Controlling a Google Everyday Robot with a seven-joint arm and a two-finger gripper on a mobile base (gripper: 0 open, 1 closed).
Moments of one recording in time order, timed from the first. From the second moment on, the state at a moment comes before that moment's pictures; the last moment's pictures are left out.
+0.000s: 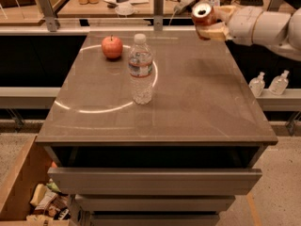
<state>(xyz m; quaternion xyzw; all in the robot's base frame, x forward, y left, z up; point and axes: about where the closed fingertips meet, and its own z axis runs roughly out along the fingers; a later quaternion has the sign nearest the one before) 0.755 -0.190 0.979 -0.49 0.57 0.06 0.66</state>
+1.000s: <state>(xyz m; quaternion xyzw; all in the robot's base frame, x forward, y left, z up) 0.763 -0.173 1.001 -0.59 0.52 0.04 0.61</state>
